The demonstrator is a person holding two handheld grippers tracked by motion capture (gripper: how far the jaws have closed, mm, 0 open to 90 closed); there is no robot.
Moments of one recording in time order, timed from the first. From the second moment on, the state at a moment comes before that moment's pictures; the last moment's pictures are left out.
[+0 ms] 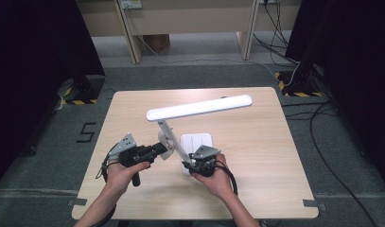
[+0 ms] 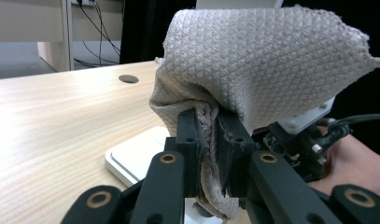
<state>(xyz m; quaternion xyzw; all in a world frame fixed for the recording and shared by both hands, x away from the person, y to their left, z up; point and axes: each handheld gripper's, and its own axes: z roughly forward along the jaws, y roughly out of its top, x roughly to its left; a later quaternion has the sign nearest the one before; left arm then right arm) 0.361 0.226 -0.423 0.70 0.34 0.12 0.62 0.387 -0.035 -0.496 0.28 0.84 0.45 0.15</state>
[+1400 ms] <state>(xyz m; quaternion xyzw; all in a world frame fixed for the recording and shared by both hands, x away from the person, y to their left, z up) 0.374 0.202 -0.480 0.76 0.35 0.11 0.53 0.386 -0.036 -0.498 0.27 0.84 0.45 0.15</state>
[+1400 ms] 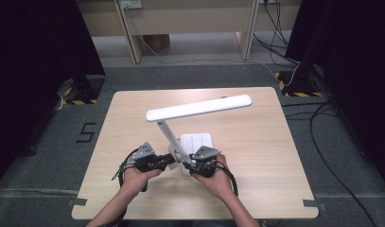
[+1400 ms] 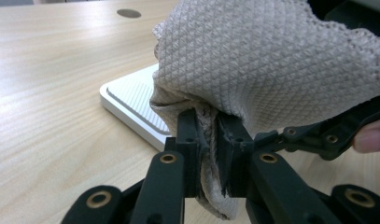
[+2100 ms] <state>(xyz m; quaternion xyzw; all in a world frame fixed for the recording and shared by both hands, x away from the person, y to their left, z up) 0.377 0.191 -0.502 0.79 0.36 0.09 0.49 0.381 -0.040 -0.490 0.27 0.85 0.44 0.14</state>
